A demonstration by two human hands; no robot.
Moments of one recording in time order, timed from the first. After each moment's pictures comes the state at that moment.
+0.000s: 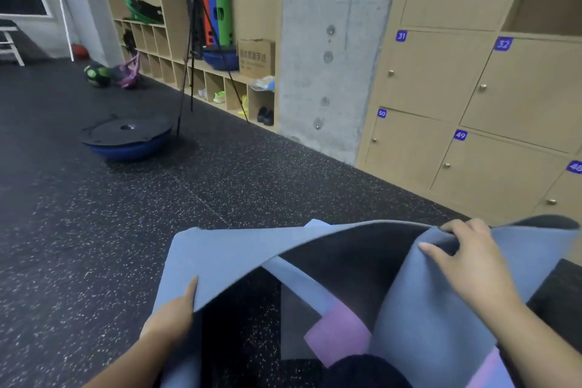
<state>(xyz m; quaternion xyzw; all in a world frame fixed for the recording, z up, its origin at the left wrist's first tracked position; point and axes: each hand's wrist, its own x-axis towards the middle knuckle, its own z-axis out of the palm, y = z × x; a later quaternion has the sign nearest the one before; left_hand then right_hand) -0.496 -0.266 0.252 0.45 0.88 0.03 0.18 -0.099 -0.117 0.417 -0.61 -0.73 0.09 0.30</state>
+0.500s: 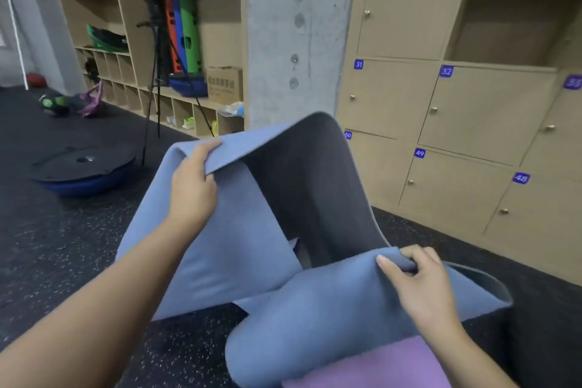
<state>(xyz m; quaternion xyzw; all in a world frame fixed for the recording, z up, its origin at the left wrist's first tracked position) -0.426 -0.128 0.488 0.51 0.67 0.54 -0.03 -0.106 -0.110 0.412 -0.57 -0.64 0.24 0.46</state>
